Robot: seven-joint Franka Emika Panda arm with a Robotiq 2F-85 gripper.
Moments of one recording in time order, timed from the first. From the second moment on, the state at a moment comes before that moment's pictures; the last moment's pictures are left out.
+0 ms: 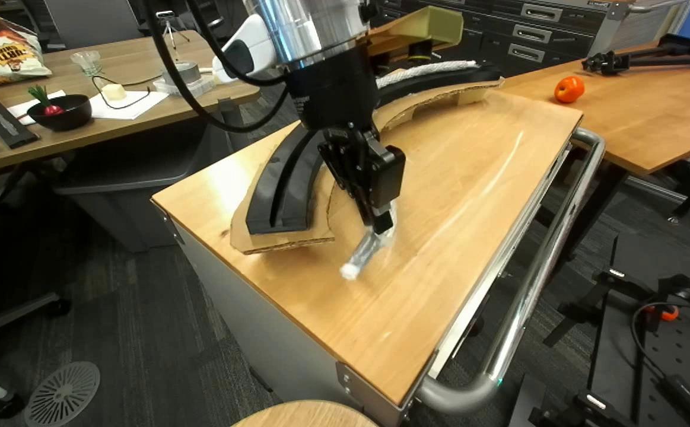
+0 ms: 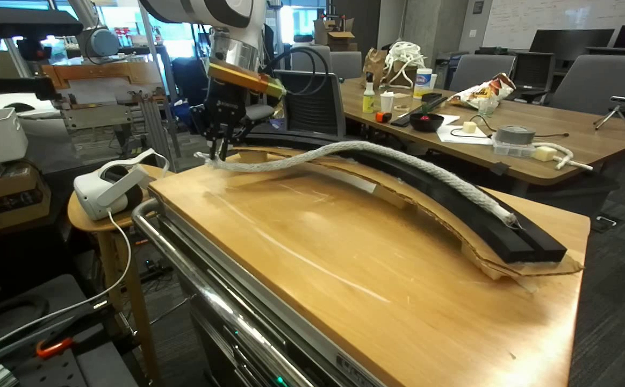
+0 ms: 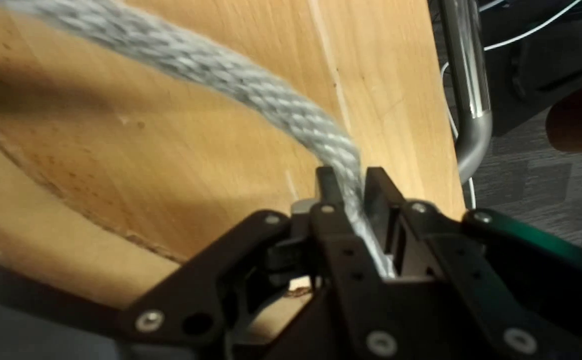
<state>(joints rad) 0.14 0.30 0.19 -1.90 0.02 1.84 -0.90</state>
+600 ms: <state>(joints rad) 0.15 -0.03 0.19 -2.15 -0.30 1.90 -0.99</state>
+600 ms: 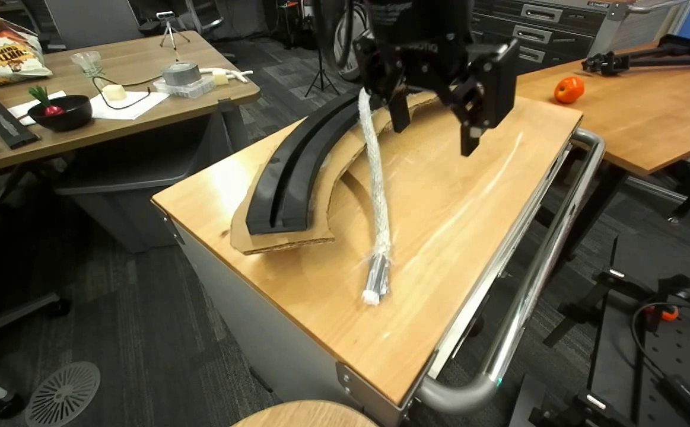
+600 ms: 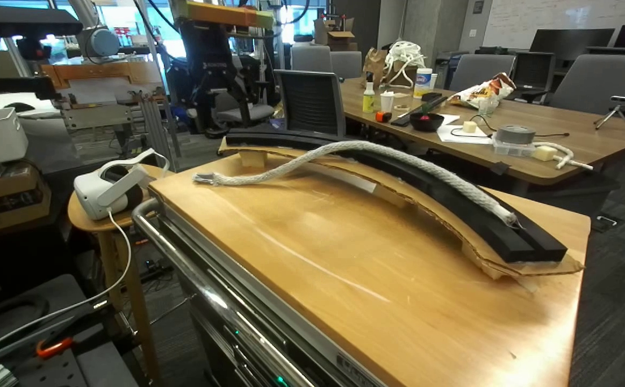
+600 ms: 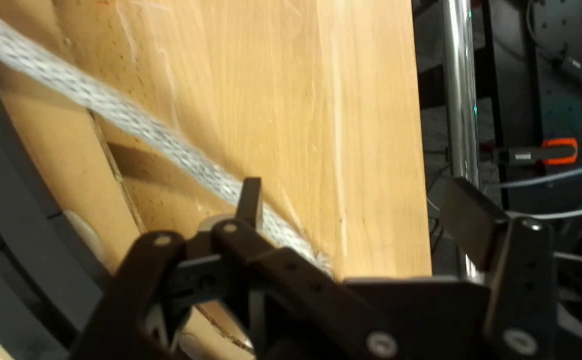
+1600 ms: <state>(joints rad) 0.13 -0.13 0.05 -2.29 -0.33 2.33 -1.37</state>
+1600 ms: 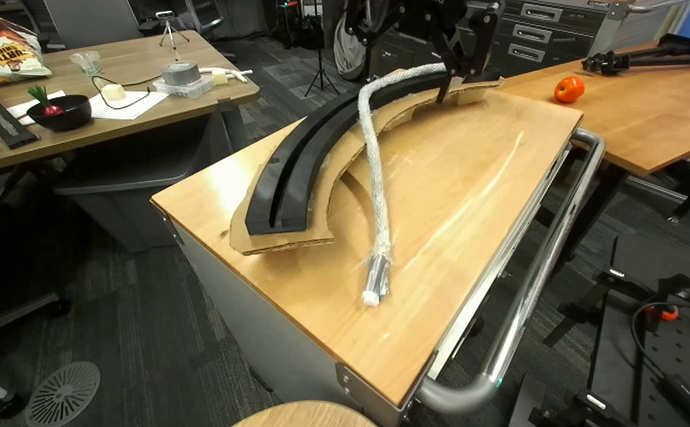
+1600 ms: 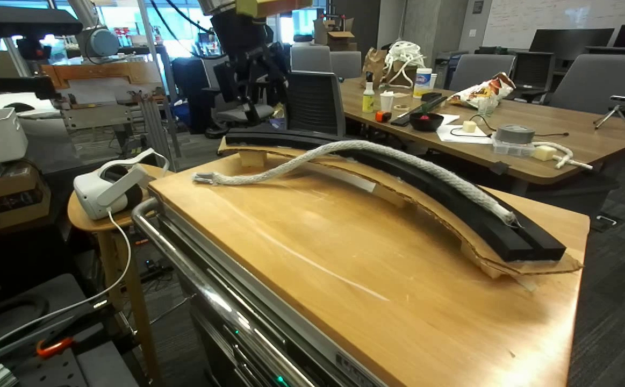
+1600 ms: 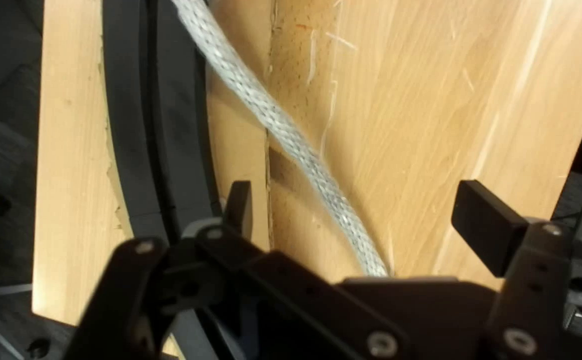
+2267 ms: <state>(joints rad) 0.08 -0.09 0.02 -2.27 -0.42 2.42 -1.35</state>
